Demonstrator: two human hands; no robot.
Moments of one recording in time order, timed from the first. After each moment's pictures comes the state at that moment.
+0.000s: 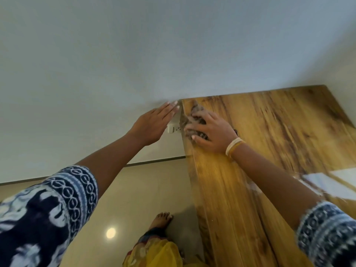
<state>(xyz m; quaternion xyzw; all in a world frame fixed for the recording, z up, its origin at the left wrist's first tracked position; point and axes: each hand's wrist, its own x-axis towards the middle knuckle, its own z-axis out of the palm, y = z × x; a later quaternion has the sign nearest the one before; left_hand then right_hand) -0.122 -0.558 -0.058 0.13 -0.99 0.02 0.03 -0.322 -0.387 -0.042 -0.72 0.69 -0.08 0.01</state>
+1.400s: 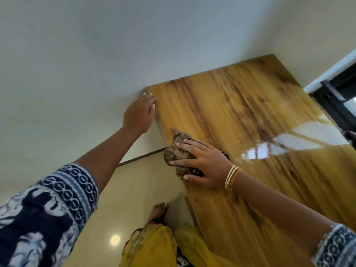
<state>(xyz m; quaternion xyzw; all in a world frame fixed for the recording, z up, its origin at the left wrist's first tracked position) -0.163 -0.504 -0.048 0.24 -0.95 -0.18 0.12 -0.242 -0.228 -0.034 -0.71 0.70 -0.03 0.08</state>
